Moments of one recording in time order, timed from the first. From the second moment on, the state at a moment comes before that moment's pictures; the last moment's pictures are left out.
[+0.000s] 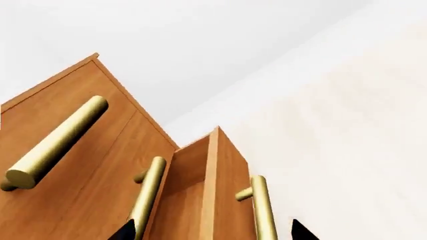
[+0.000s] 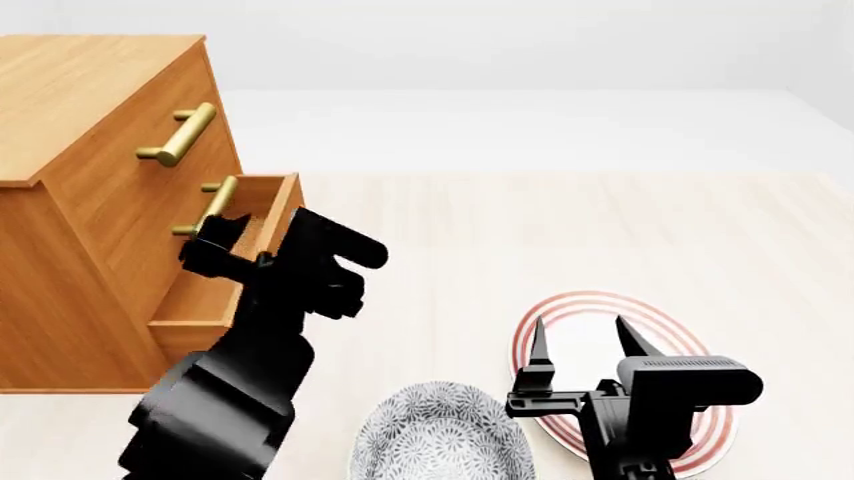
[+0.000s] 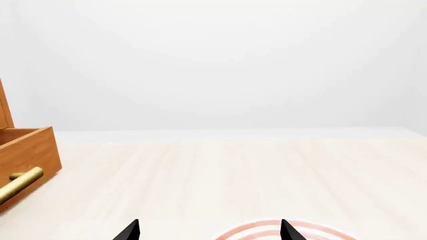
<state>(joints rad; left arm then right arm) -0.72 -0.27 0.54 0.23 -0.04 -1.14 -0.33 0.02 0.30 -0.19 -0.45 0.33 0.32 0.29</state>
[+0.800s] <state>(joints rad) -0.81 -0.21 0.26 -0.16 -0.18 -1.18 -0.25 0.03 0.31 -0.21 -0.45 0.34 0.32 0.31</state>
